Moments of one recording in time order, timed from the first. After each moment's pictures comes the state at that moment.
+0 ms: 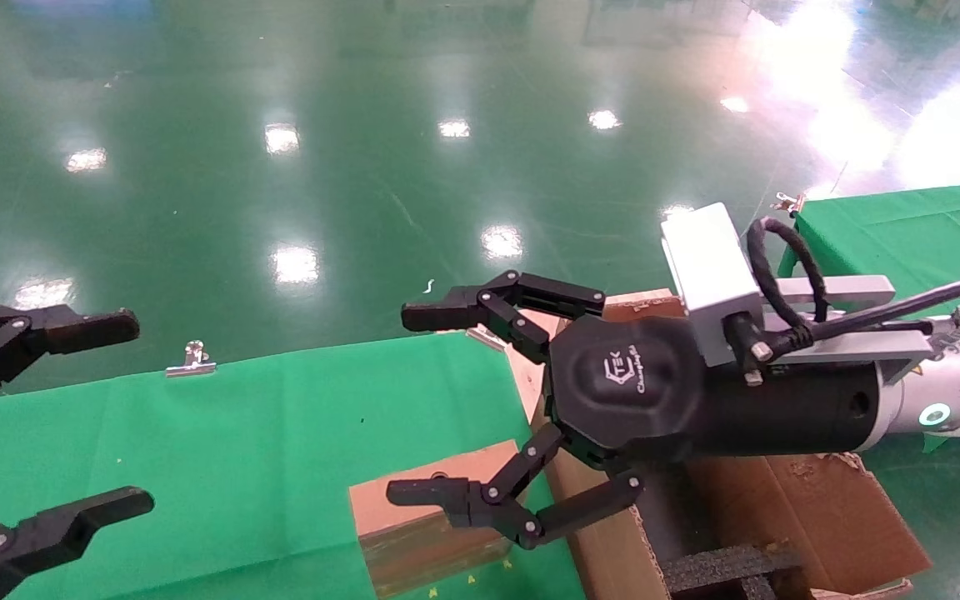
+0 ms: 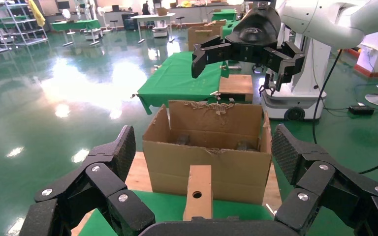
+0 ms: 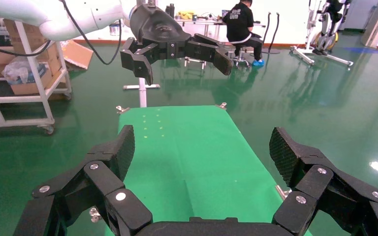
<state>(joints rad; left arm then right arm) -1.09 0.58 0.36 -1.25 0.66 1.46 -0.14 1.08 -0.61 -0.29 1.28 -0.73 -1.49 0.19</state>
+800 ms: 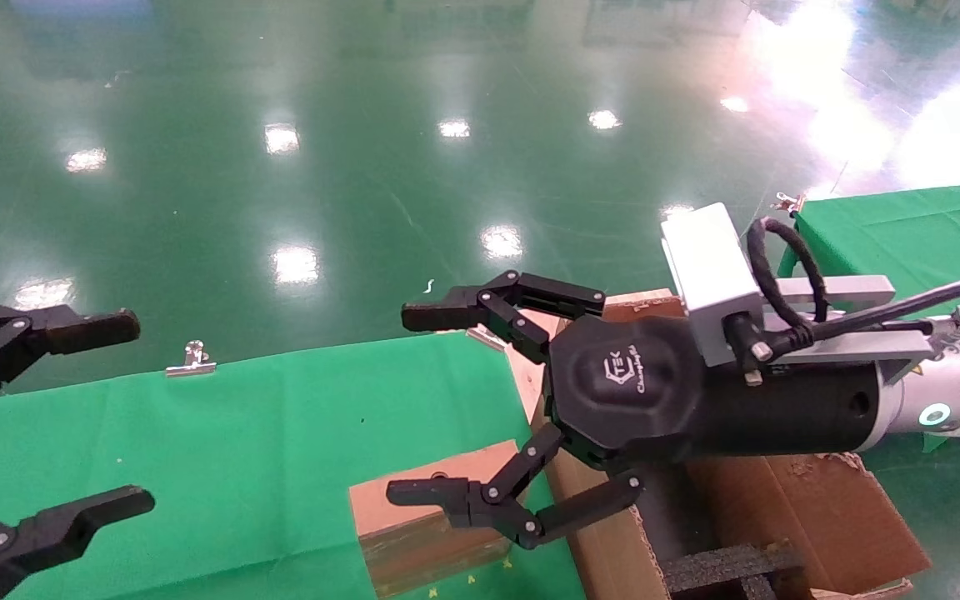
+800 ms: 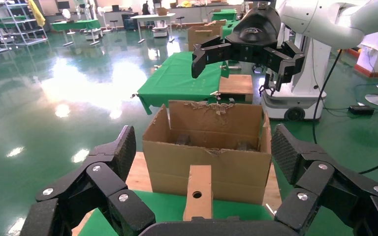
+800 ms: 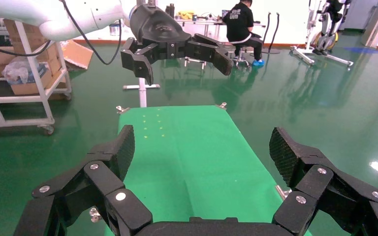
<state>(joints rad) -1.09 0.58 0.36 -1.25 0.66 1.46 -0.14 1.08 -0.61 -0.29 1.28 -0.74 -1.49 0.20</state>
